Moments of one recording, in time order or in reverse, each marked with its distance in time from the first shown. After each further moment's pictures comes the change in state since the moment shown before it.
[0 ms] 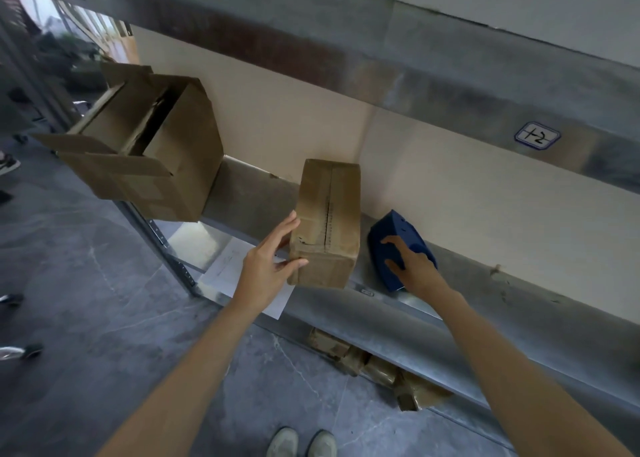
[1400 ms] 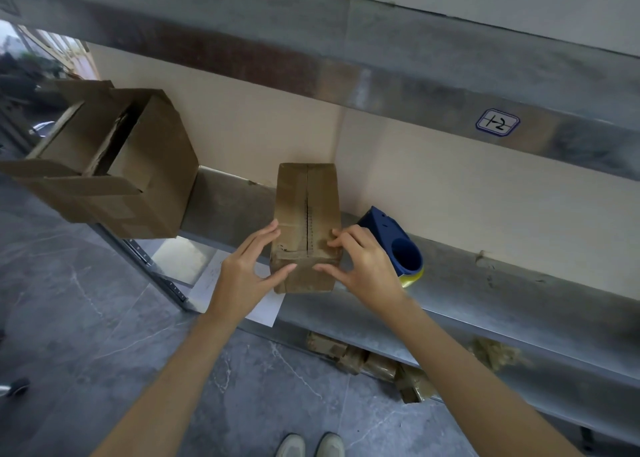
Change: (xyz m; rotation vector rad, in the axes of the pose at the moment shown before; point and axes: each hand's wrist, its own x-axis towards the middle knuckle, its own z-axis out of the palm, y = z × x) left_hand 0.006 0.010 -0.011 0.266 0.037 0.276; right_hand -0.038 -0.091 0.000 0.135 0.565 -0.454
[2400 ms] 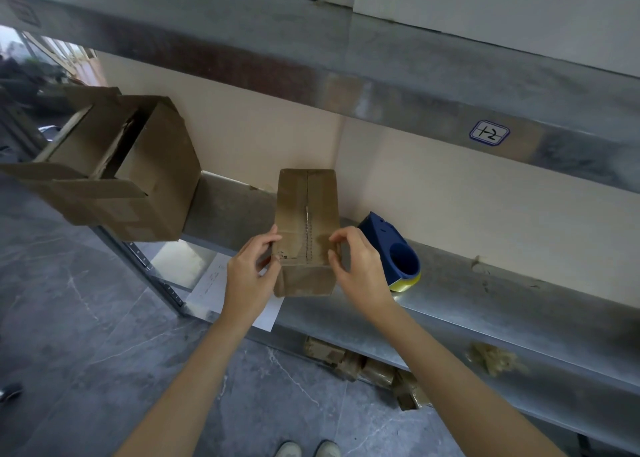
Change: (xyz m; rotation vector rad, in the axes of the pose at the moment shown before) left_hand 0.001 0.020 0.006 -0.280 0.120 -0.326; right_hand 0.003 -0.021 0.004 0.203 0.035 0.274
